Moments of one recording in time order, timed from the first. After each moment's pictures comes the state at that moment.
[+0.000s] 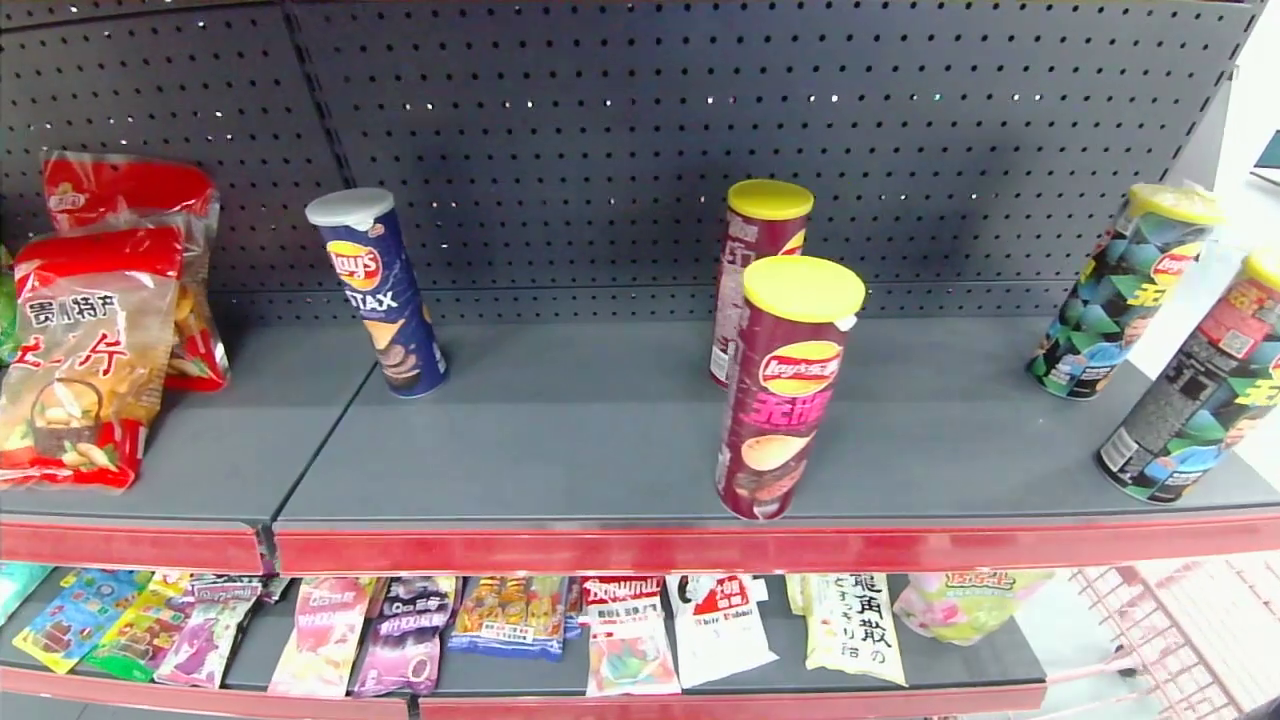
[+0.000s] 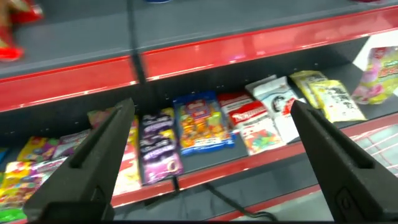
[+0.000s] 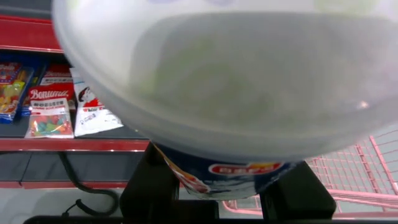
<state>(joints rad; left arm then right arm) -0.17 0.09 -0.02 -0.01 -0.10 0.07 0.07 0.31 -0.28 0.21 -0.16 -0.12</state>
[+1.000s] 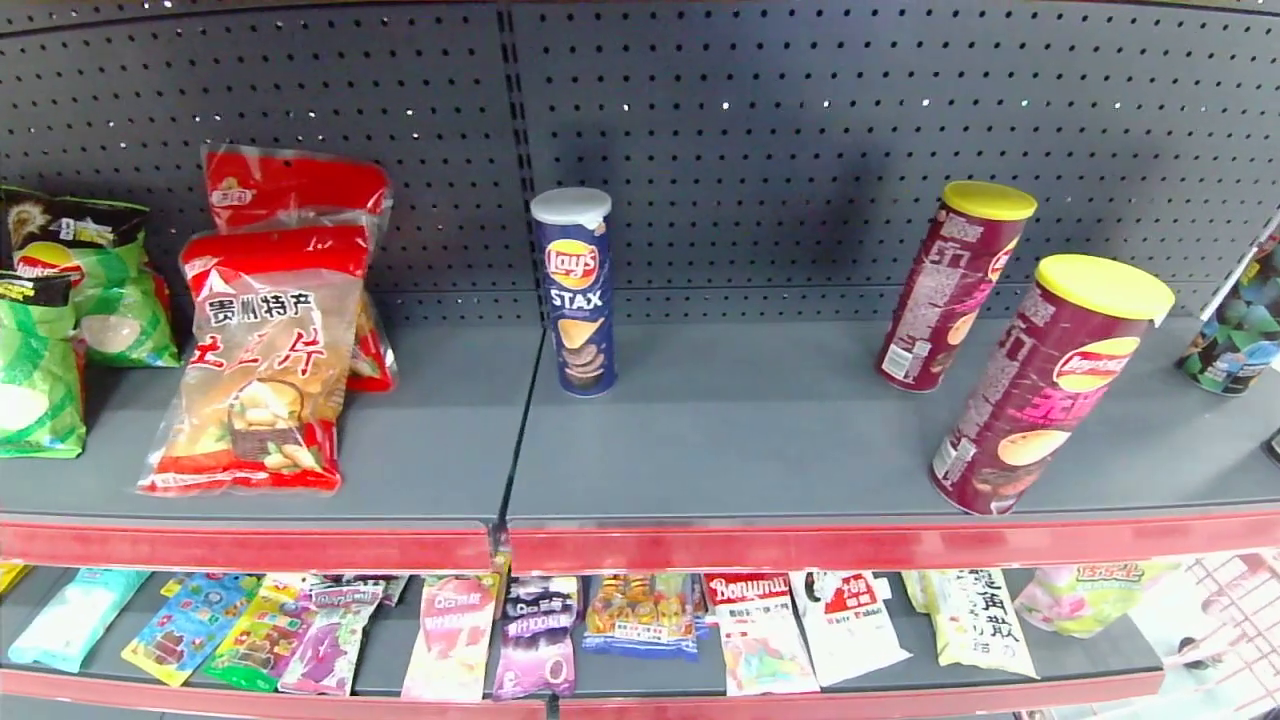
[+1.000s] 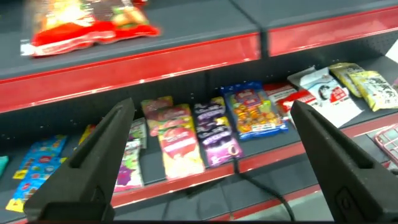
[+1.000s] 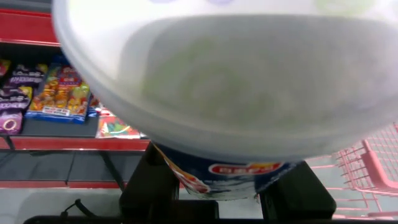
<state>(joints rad) -0.17 0.09 -0.02 -0.01 -0.10 0.07 0.07 0.27 -0.26 0.21 -0.16 -0.12</state>
